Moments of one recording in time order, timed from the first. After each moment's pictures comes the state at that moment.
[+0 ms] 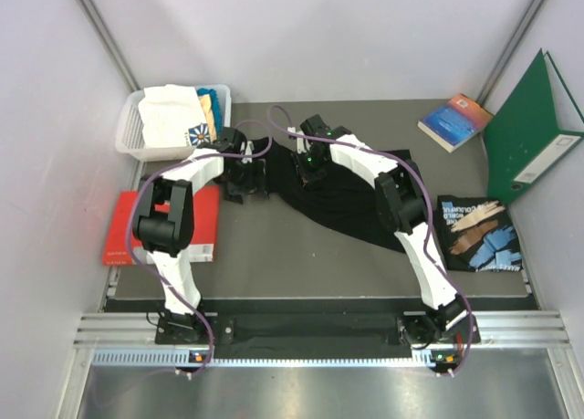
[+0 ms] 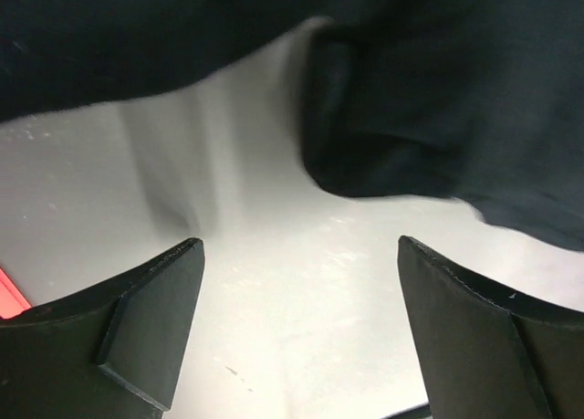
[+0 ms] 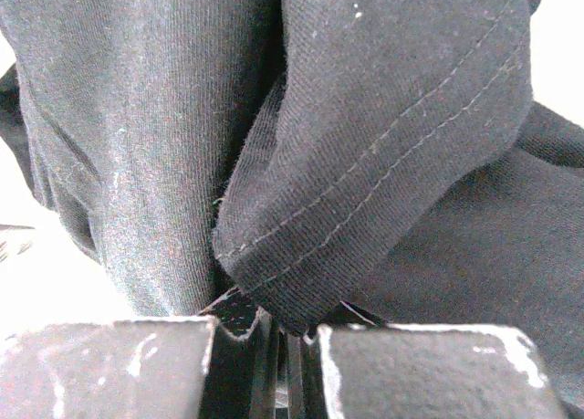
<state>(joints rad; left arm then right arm) -0.22 1.92 1.39 -0.67 0.24 -0.28 0.57 2.44 2.09 -0.79 -0.32 0.16</state>
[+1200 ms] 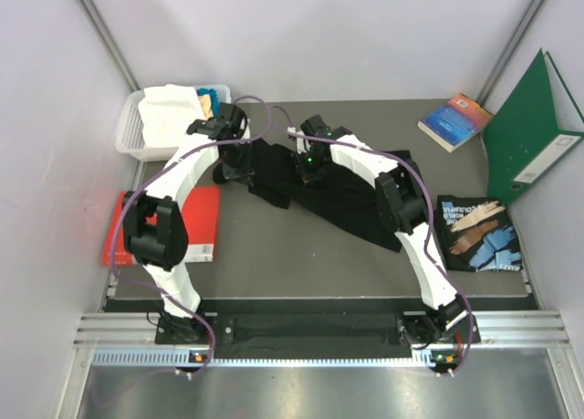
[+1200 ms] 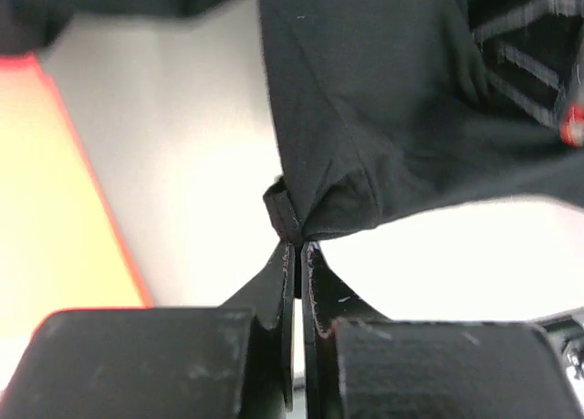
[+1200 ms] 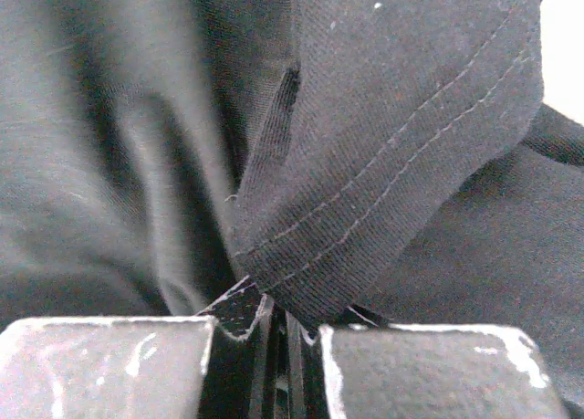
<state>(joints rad) -0.27 1.82 1.61 -0.94 0.13 -0.29 0.57 2.43 2.07 -0.78 -0.32 0.16</state>
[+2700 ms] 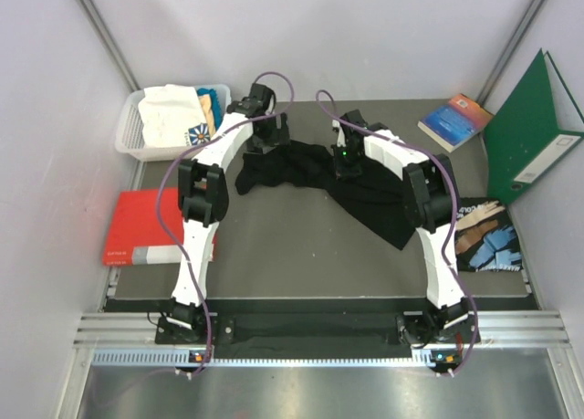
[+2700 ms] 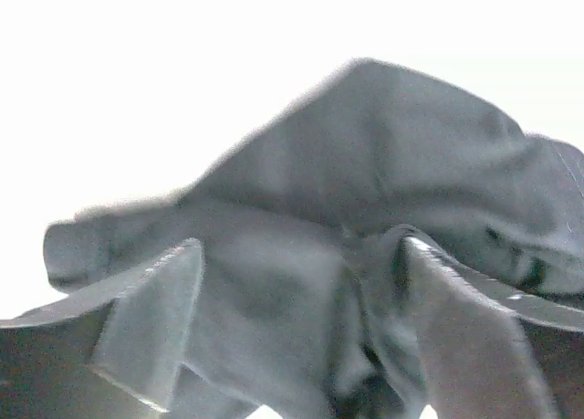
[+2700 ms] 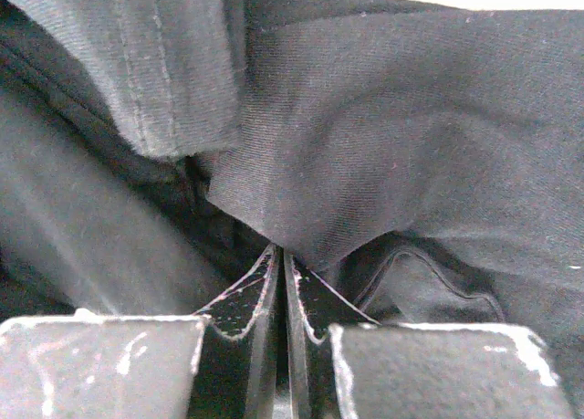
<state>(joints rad) -0.31 2.43 2.30 -0.88 0.05 -0.38 0.39 2.27 1.82 -0.74 -0.20 0.27</state>
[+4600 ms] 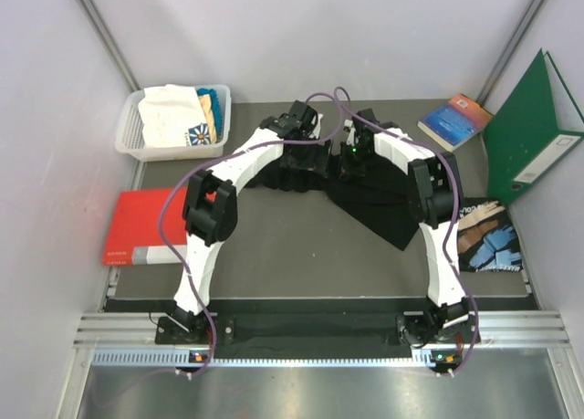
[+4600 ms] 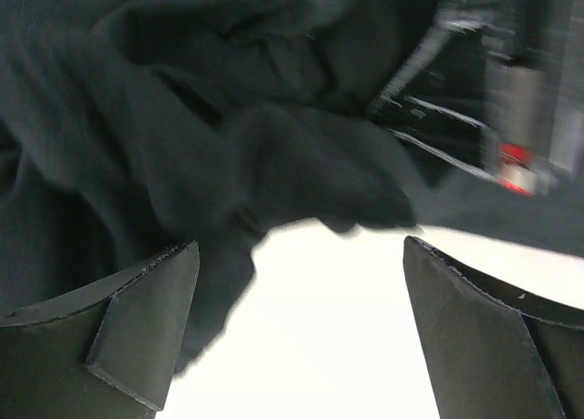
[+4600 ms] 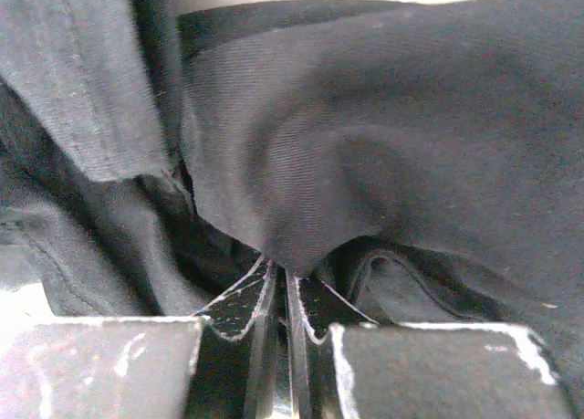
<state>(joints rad) -0.56 2.20 2.01 -0.82 0.15 -0.28 0.32 2.30 1.84 -0.73 -0.38 0.37</state>
